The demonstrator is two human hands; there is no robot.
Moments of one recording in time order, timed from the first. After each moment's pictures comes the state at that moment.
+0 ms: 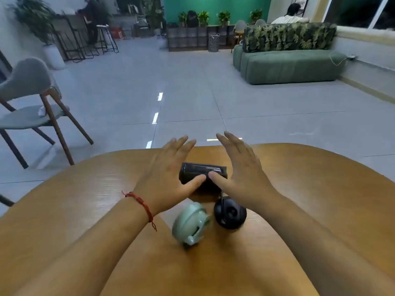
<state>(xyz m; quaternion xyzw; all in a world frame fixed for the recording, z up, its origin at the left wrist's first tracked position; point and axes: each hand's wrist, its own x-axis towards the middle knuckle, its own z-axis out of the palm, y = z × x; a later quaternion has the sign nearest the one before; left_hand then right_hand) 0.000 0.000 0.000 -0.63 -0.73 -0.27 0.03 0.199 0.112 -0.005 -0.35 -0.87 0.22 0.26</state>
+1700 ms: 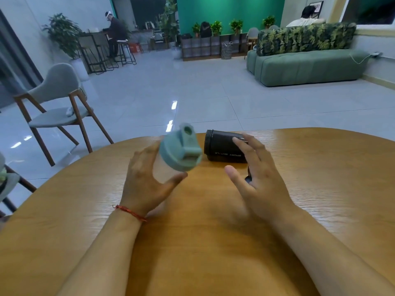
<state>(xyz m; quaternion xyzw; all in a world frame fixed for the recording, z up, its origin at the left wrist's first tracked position) -0.064 -0.090 -0.099 -0.56 -0.70 -0.42 0.17 0.196 0.048 -0.098 -0.29 -0.85 0.21 0.38</state>
